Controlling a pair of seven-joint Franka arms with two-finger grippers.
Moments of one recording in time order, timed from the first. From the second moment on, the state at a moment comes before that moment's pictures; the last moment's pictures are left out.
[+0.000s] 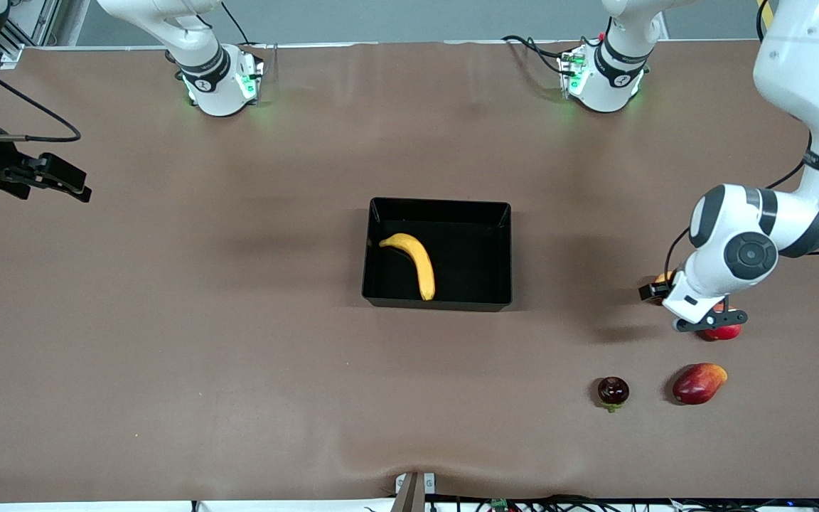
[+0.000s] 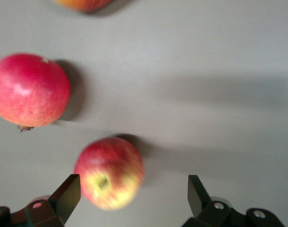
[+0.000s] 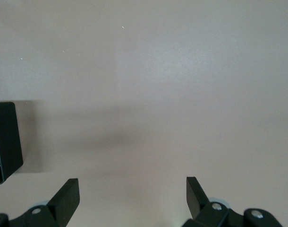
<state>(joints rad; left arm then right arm) 0.26 0.44 -0.36 -1.91 0.41 2.20 -0.41 0.10 0.01 -0.08 -1.55 0.01 1.53 0.09</state>
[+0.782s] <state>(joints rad) 0.02 0.47 -0.71 -1.75 0.36 2.05 -0.88 0.10 0.02 -0.08 -1.55 0.01 1.53 0.09</state>
